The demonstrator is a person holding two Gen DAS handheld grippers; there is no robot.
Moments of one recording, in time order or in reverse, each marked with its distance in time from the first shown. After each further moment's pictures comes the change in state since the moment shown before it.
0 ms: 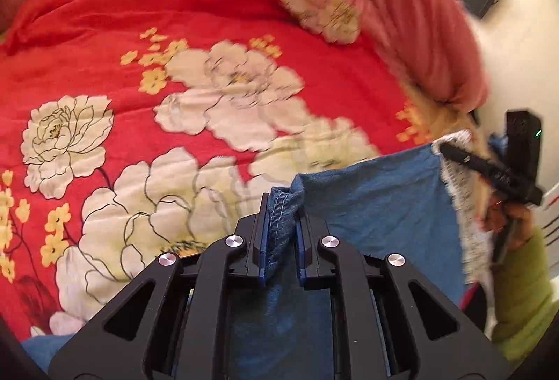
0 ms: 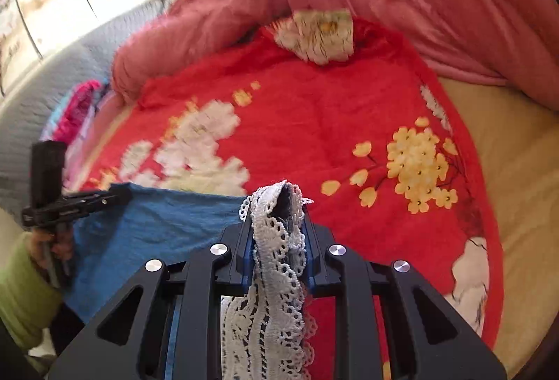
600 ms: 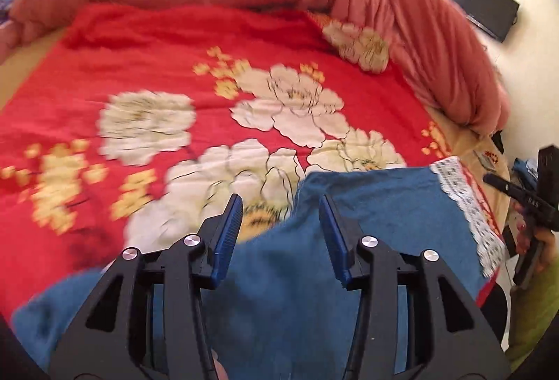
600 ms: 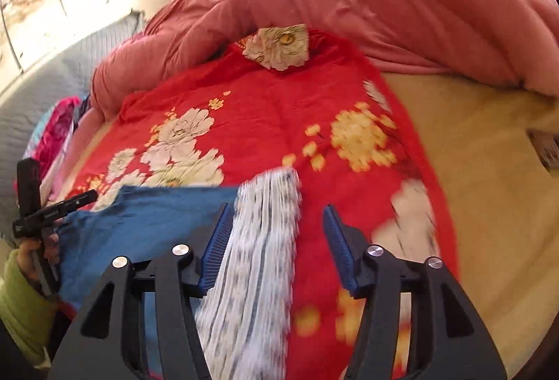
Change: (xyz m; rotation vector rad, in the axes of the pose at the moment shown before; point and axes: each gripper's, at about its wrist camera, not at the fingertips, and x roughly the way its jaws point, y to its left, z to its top) left arm -0.073 0.017 -0.046 -0.057 -0.178 0.119; right arm -0.078 -0.004 -0.056 0.092 -0.114 -0.096
